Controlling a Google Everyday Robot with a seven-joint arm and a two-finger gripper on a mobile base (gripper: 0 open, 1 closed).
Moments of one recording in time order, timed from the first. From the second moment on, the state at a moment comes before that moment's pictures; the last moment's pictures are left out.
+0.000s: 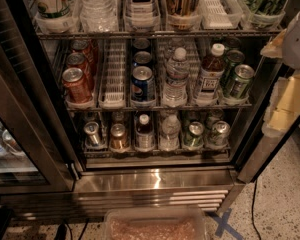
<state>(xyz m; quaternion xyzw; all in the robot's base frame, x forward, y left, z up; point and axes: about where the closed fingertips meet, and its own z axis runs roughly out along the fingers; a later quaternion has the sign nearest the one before) 0.438 -0.217 0.976 -0.60 0.78 -0.03 0.16</state>
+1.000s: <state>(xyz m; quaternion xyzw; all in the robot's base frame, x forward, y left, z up) 0.426 -0.203 0.925 -0.60 0.78 0.01 0.18</state>
